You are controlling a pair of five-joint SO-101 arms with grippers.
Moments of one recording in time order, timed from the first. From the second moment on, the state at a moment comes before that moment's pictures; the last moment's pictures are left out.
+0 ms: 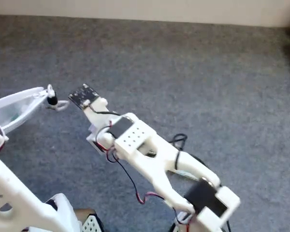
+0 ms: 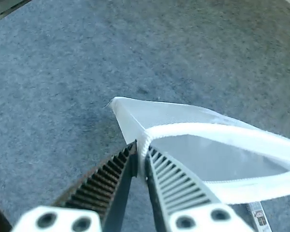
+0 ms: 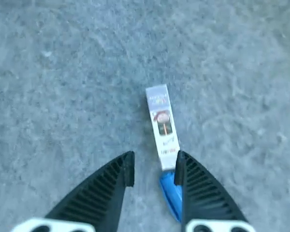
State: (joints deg) left arm -47.3 -44.6 3.0 95.3 10.7; right arm -49.8 0.4 18.1 49.5 3.5
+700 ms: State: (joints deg) left arm -49.6 -44.6 3.0 94.2 10.7; right arm -49.9 28.0 -4.1 49.5 5.8
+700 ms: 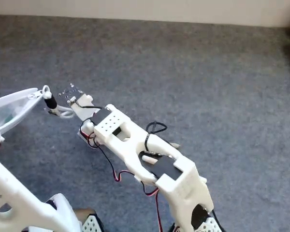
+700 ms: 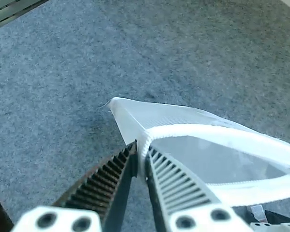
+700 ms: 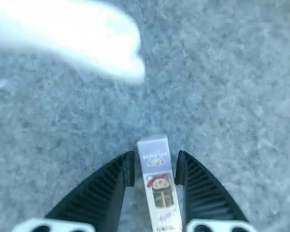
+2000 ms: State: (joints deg) left arm -42.2 -44.6 3.0 94.2 11.1; right arm -36.8 8.3 -2.9 77.8 8.9
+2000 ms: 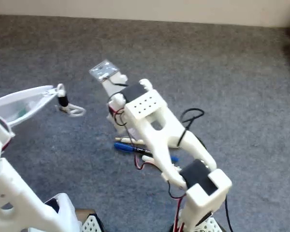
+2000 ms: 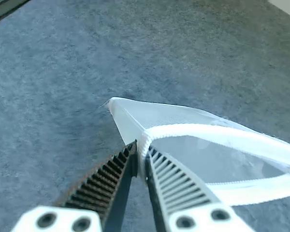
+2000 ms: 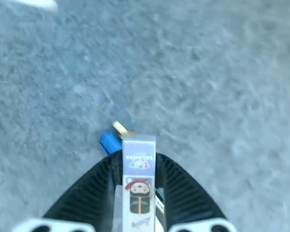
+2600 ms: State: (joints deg) left arm -11.3 -44.6 3.0 88.7 16.0; right arm -22.9 -22.0 22.6 76.2 8.9
